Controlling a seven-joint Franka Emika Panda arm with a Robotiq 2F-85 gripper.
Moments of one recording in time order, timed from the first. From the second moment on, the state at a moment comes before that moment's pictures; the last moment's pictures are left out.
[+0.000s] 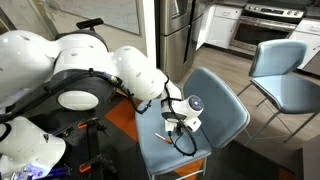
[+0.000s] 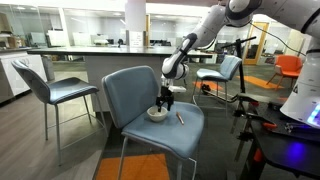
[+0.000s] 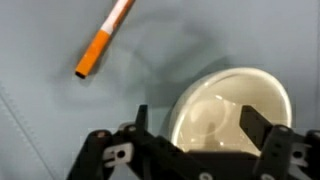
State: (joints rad) arm -0.29 1.08 0.14 -1.60 0.27 2.59 -0.04
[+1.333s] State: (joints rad) arm -0.26 1.13 0.13 -1.52 0.26 2.57 -0.06
